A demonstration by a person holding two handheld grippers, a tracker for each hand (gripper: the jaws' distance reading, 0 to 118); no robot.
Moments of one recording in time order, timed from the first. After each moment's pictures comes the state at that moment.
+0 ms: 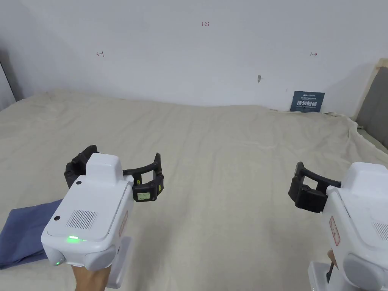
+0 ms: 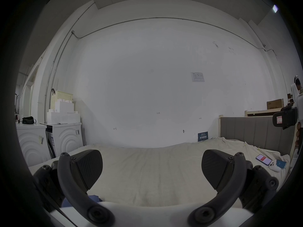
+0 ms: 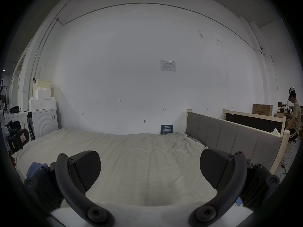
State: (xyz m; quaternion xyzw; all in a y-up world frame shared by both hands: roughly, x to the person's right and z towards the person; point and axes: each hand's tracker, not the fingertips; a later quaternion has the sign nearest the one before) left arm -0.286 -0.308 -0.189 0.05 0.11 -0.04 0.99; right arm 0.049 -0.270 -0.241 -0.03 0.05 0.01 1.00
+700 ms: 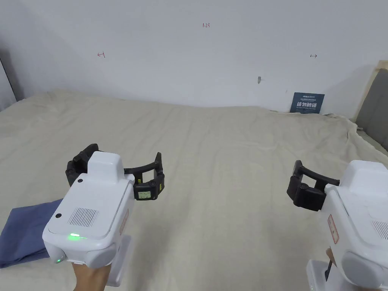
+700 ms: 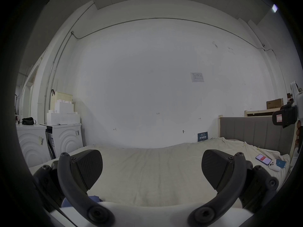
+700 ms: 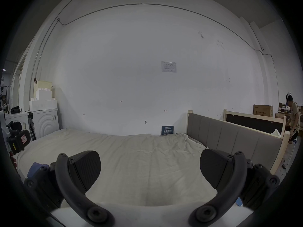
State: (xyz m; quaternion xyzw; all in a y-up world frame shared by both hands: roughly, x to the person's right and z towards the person) left arm -0.287 -0.307 -0.187 0.05 0.11 -0.04 0.99; right arm 0.046 -0.266 -0.236 -0.02 0.06 0.01 1.00
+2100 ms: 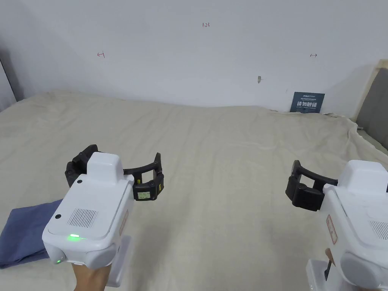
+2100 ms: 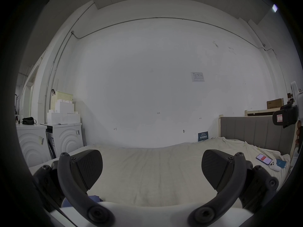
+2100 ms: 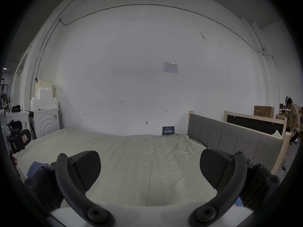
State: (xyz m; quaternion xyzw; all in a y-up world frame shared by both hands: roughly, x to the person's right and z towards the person) left arm -0.287 -0.308 -0.188 0.05 0.11 -0.04 0.99; right arm 0.049 -0.271 -0.243 -0.02 0.06 0.02 1.00
